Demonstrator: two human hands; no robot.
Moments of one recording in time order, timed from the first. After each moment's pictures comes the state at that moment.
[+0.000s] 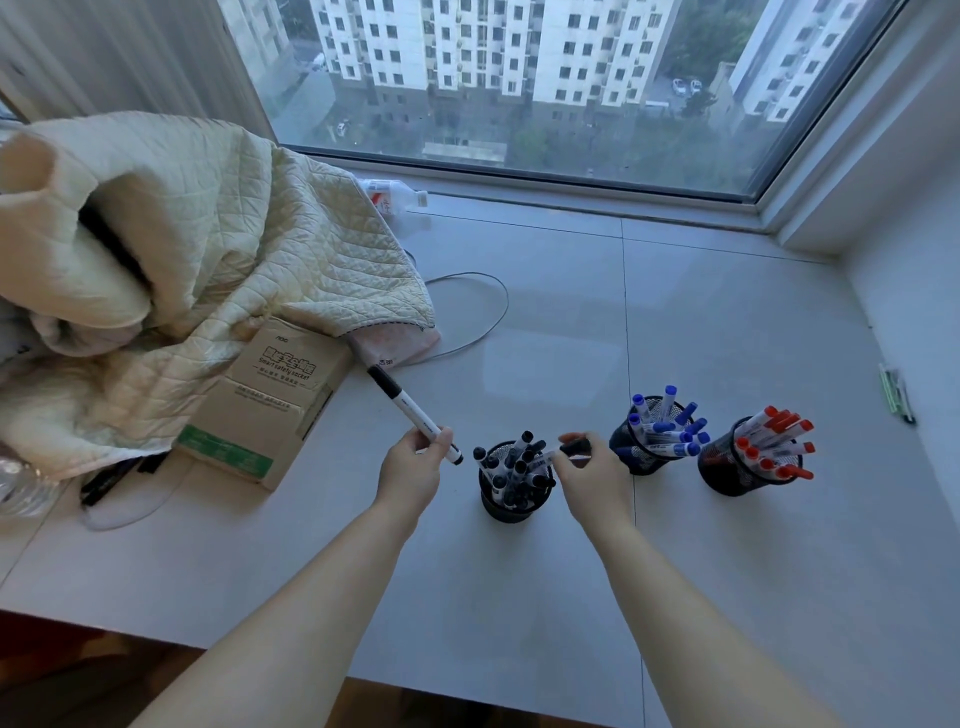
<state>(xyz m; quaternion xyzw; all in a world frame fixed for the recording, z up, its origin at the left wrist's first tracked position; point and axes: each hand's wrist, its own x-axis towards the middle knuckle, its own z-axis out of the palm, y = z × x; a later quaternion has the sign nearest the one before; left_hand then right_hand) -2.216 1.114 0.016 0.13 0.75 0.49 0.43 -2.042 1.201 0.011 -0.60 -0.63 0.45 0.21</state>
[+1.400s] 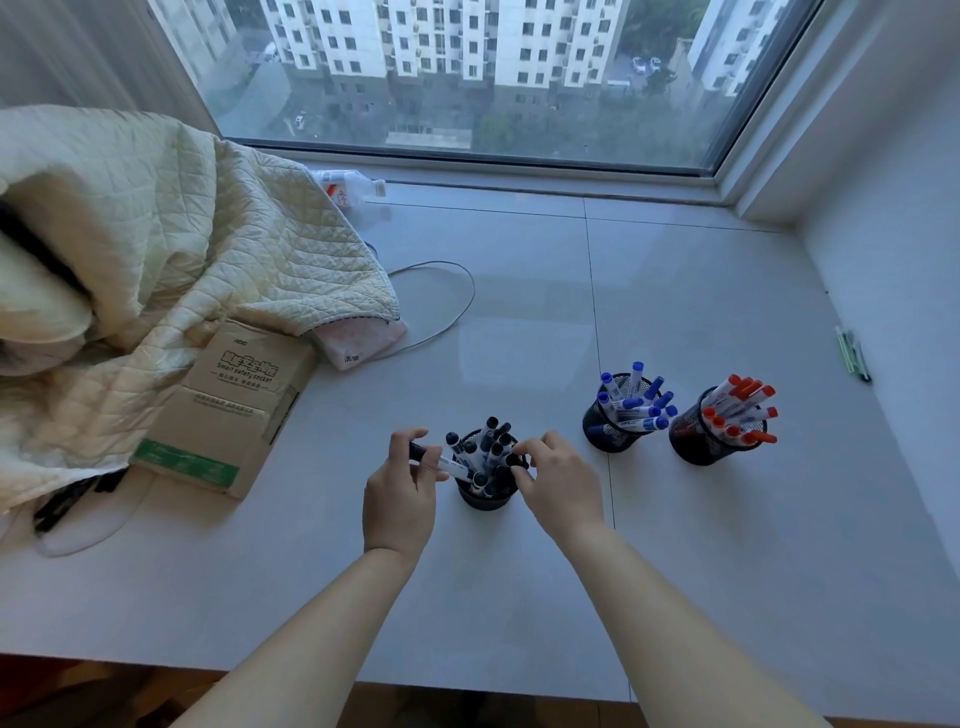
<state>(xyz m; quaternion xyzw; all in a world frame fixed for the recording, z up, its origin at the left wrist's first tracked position) -2.181 1.093 0.005 0.36 0.81 0.43 0.19 -2.036 1.186 0.002 -0.53 -0.81 0.24 0.05</state>
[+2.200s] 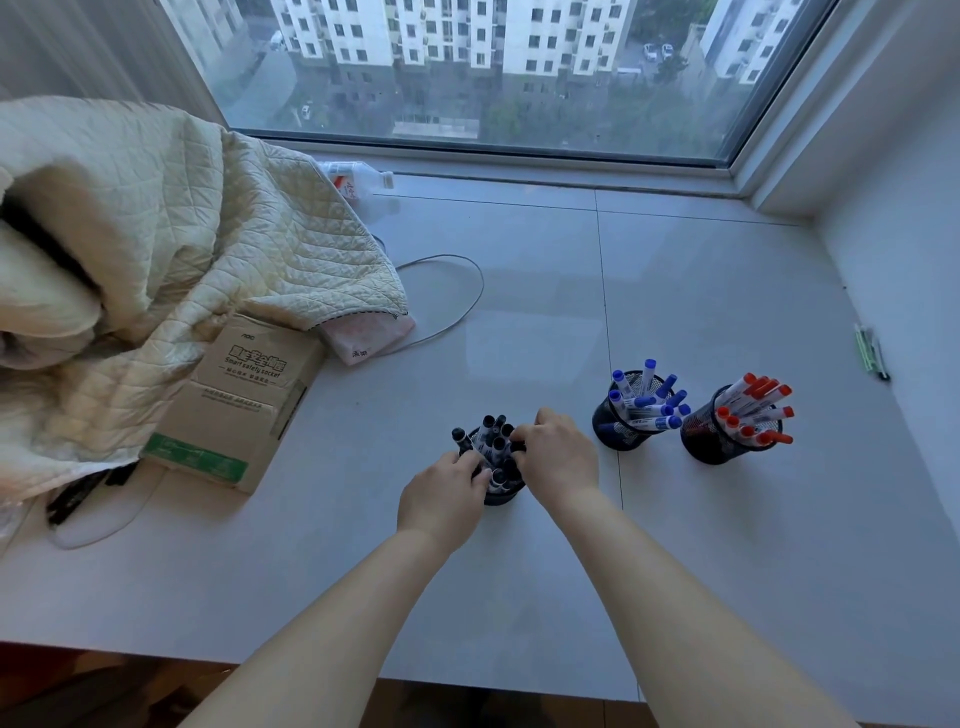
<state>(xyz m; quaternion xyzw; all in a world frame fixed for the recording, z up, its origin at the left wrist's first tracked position) -2.172 1.111 -0.006 0.51 0.82 0.11 0.25 -2.062 1.205 0.011 -0.50 -0.85 0.16 -0.05</state>
